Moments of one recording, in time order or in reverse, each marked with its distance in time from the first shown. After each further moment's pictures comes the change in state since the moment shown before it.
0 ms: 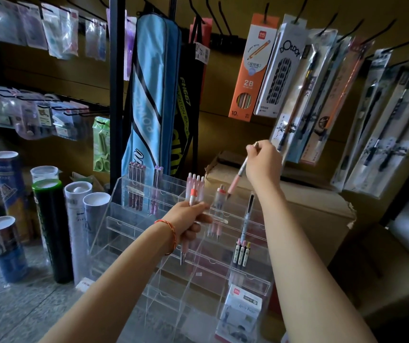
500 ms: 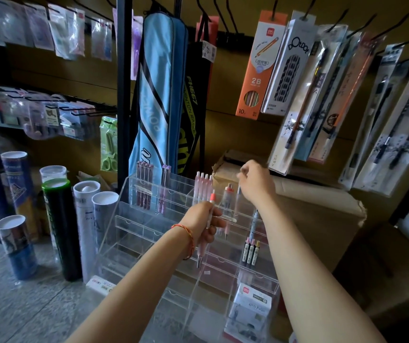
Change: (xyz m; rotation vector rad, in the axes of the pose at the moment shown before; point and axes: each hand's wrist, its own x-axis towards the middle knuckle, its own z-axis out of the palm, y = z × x) left_hand 0.003 -0.004 0.012 -0.068 0.026 -0.073; right_hand -0.018 0.026 0.029 -0.306 -0.225 -0.100
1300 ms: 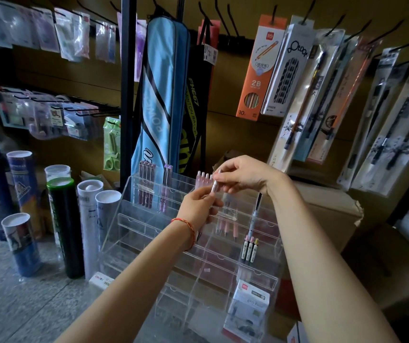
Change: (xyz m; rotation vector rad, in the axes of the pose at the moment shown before) left_hand -0.018 0.010 0.001 0.068 0.101 0.343; right_hand -0.013 -0.038 -0.054 0.537 -0.737 -0.113
